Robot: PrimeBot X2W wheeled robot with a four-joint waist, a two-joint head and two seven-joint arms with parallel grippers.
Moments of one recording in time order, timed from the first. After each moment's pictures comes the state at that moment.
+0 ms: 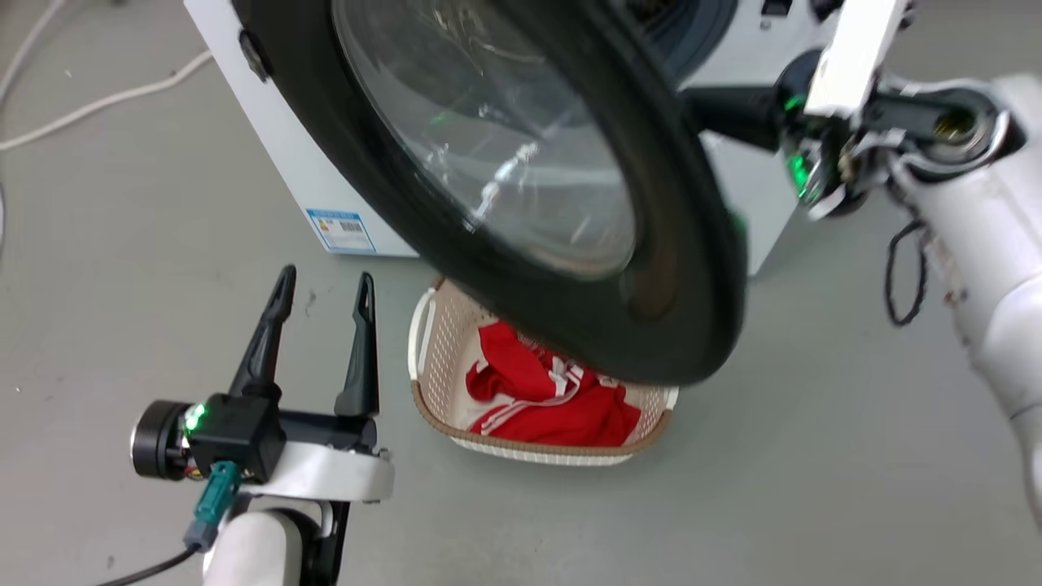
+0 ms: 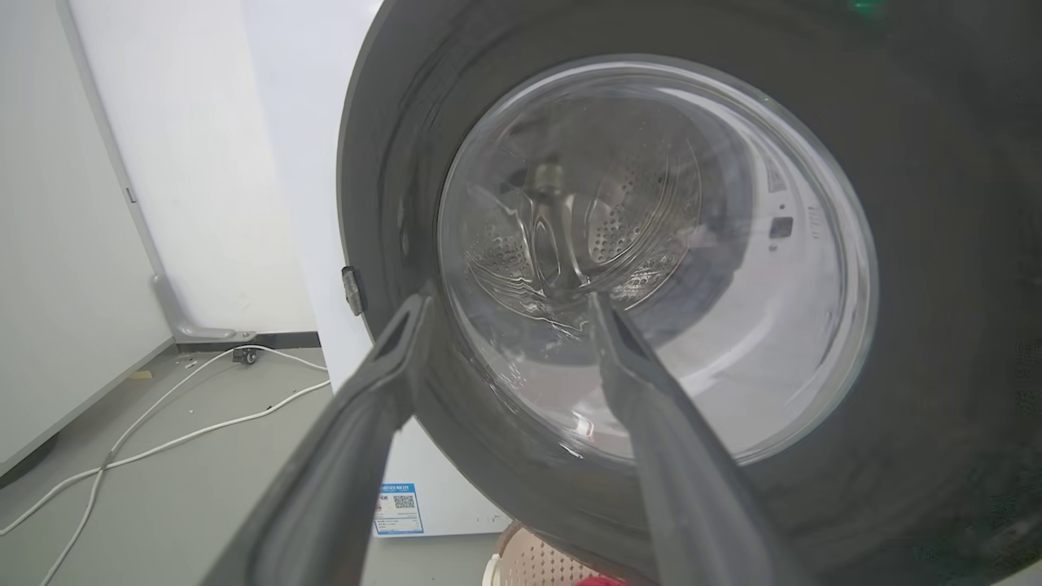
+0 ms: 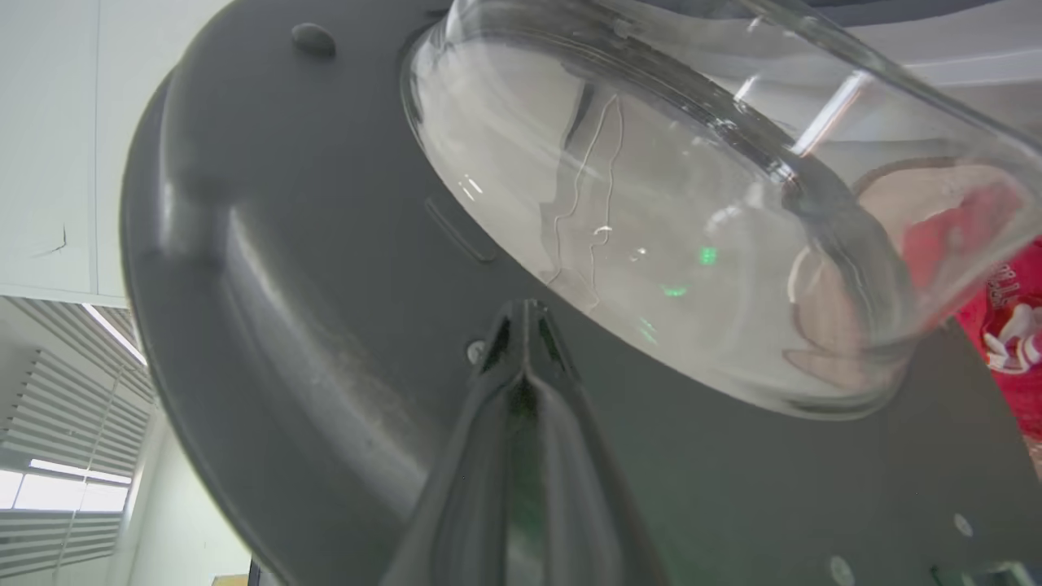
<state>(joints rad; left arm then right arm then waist) -0.16 0.05 -0.05 -0.02 -0.05 -0.08 -0.26 -1.22 -0.26 0.61 0.90 1.80 0.13 0.84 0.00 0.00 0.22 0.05</state>
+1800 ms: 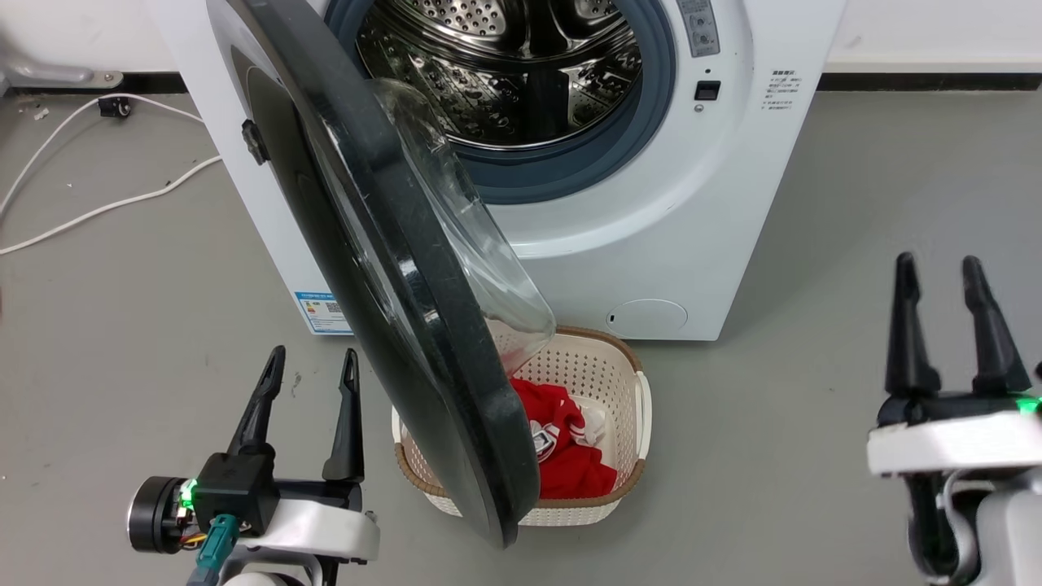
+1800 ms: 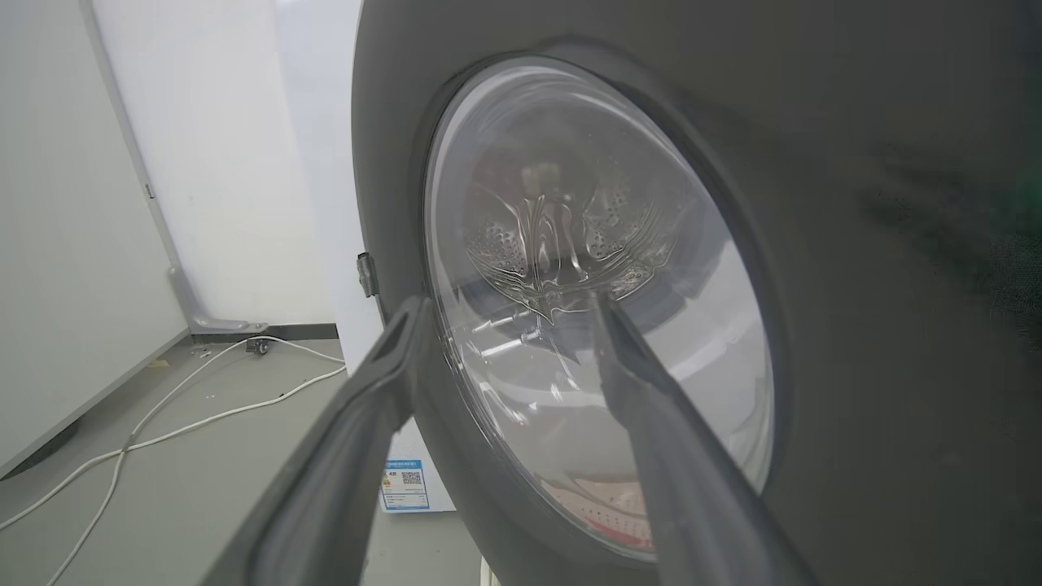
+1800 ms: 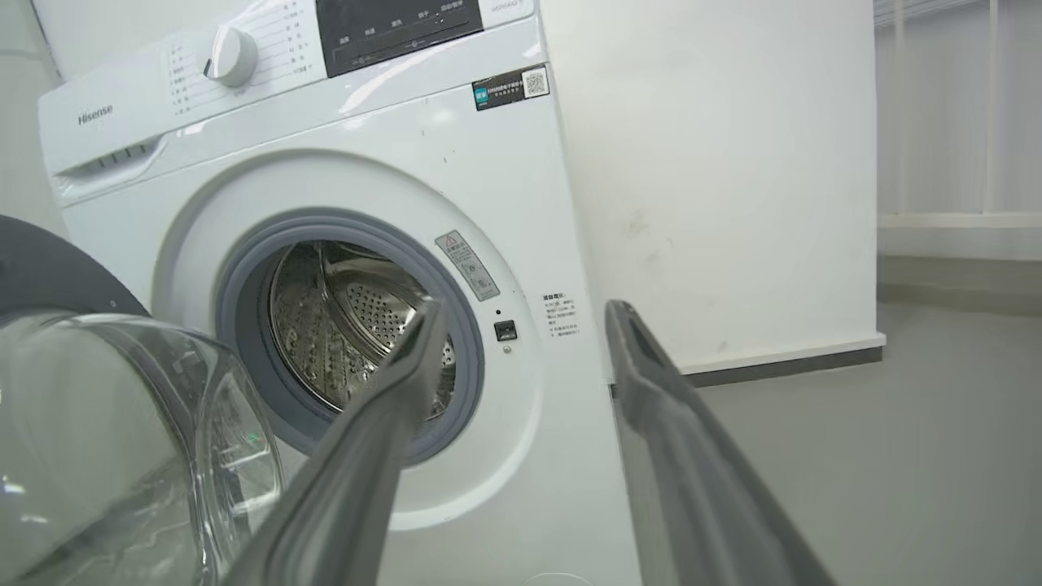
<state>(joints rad) -0.03 0.05 -0.02 0.02 -0.04 -0.06 -0.26 -0.18 -0.10 -0.08 0.09 0.31 0.13 -0.26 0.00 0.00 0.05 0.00</state>
